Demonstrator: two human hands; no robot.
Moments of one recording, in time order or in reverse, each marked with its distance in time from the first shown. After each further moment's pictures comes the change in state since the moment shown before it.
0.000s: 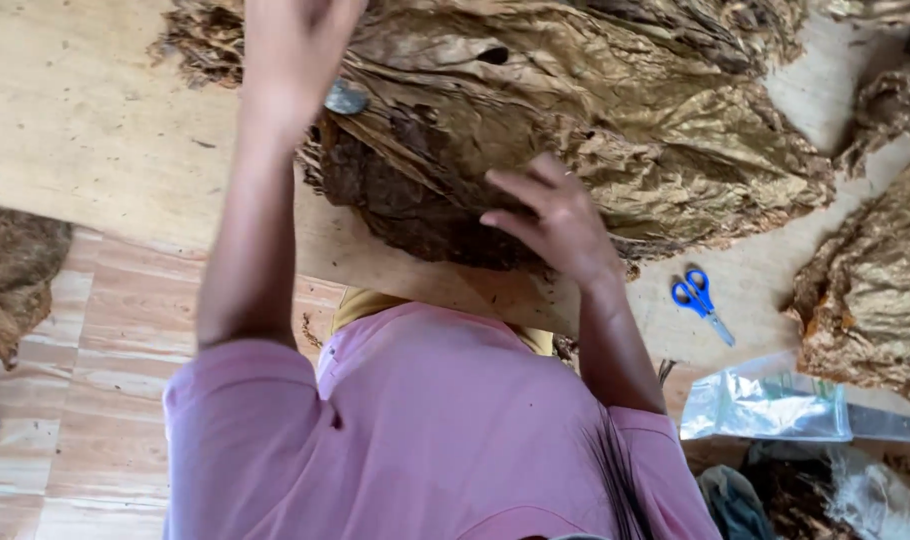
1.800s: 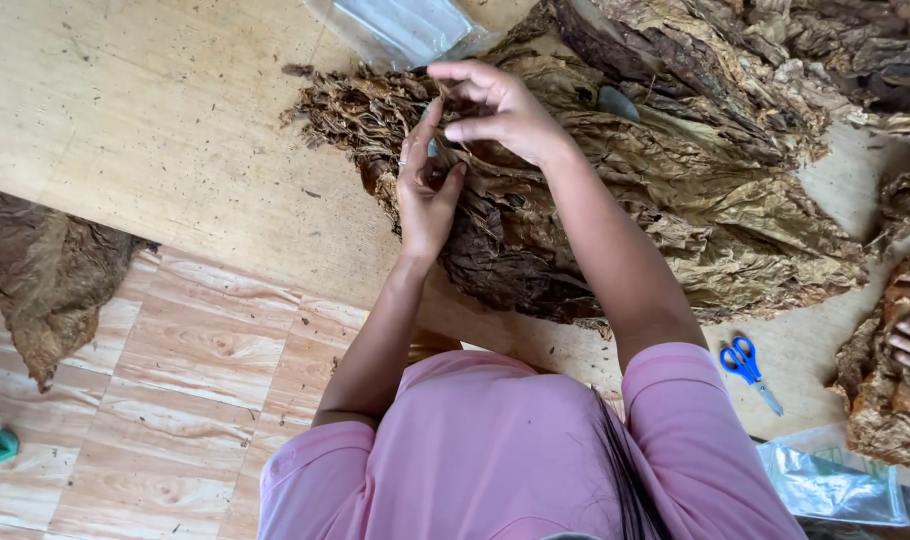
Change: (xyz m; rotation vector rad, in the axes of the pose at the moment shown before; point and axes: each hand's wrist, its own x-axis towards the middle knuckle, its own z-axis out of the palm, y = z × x) left_hand -0.069 -0.055 0.054 -0.385 0.285 -0.089; right_hand 0.206 0.018 0.069 0.878 -0.357 0.040
